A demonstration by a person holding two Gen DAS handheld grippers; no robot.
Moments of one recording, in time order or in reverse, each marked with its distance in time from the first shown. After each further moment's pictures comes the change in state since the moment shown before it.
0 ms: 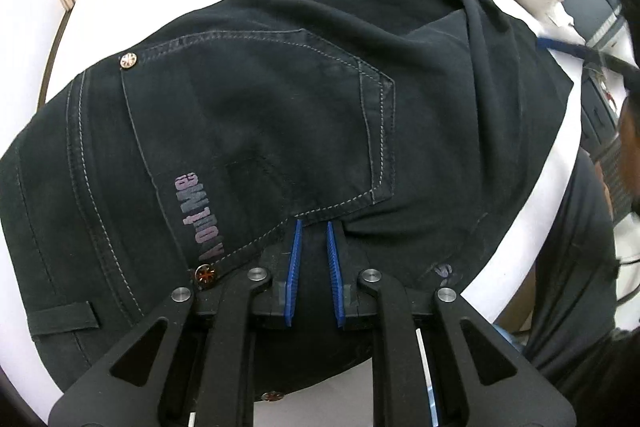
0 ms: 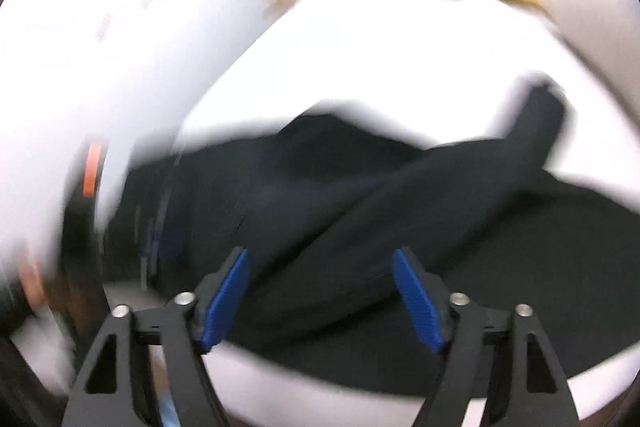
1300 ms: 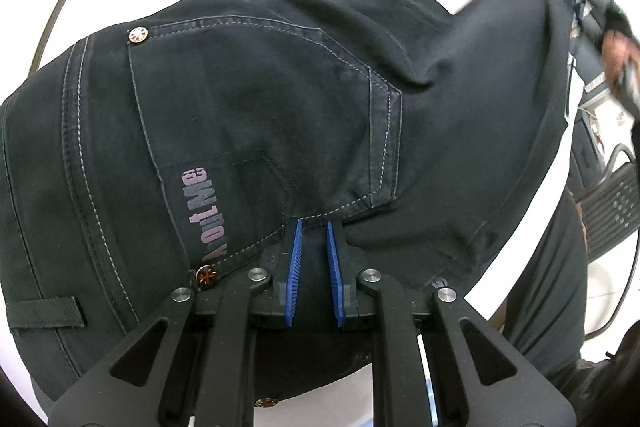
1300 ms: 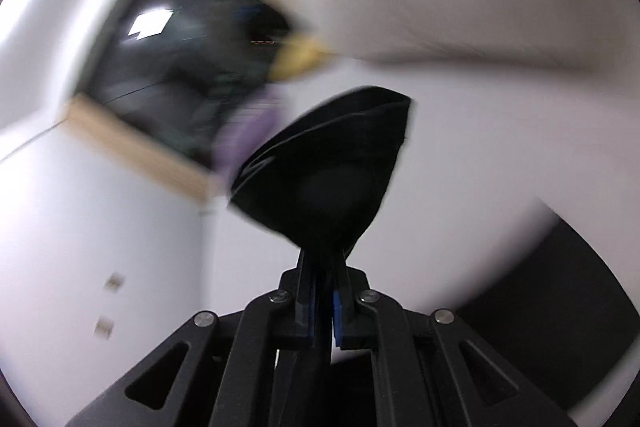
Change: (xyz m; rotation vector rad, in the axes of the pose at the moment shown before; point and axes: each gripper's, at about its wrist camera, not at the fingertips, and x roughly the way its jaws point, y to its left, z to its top) left arm -0.021 0.078 -0.010 -0.119 -0.004 -0.090; right arm -0.068 -0.235 0.081 0.763 -0.360 0.004
